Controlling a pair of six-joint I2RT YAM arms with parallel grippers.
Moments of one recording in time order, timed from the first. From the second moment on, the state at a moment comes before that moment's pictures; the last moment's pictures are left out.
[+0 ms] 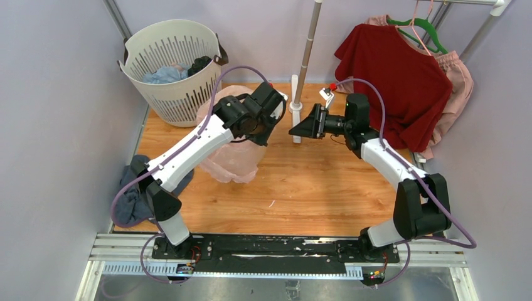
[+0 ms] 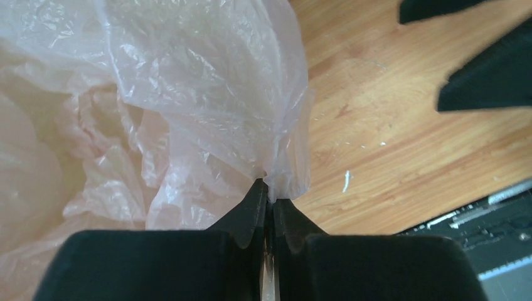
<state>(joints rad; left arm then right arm) -0.81 1.70 1.87 -1.16 -0.22 -0.23 0.26 1.44 0.98 0.18 -1.02 0.68</state>
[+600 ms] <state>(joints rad) -0.88 1.56 1.82 -1.15 0.06 -0.13 0.24 1.20 0.92 0.08 -0.92 0.63</state>
